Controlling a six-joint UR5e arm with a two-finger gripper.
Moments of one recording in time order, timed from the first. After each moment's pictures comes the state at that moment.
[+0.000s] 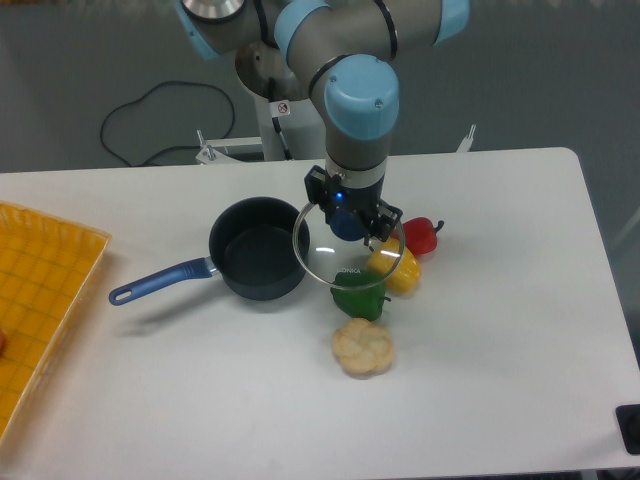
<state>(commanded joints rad) 2.52 -1.75 -1.67 -1.31 1.55 1.04</state>
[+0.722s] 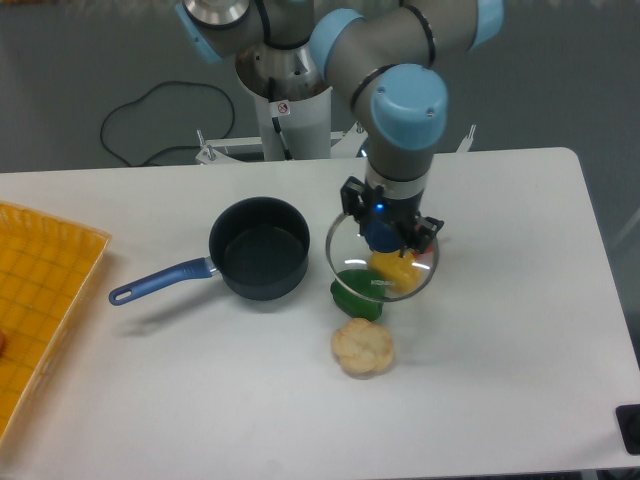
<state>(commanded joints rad) 2.63 -1.85 -1.56 -1.31 1.56 1.14</state>
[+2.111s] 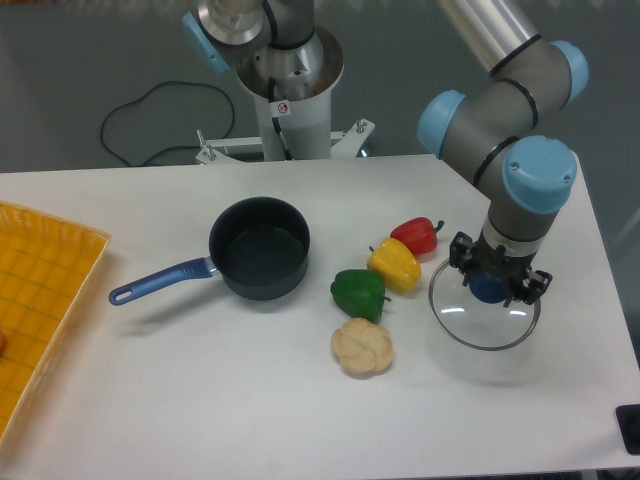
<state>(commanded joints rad) 2.75 -2.09 -1.46 -1.12 1.56 1.27</state>
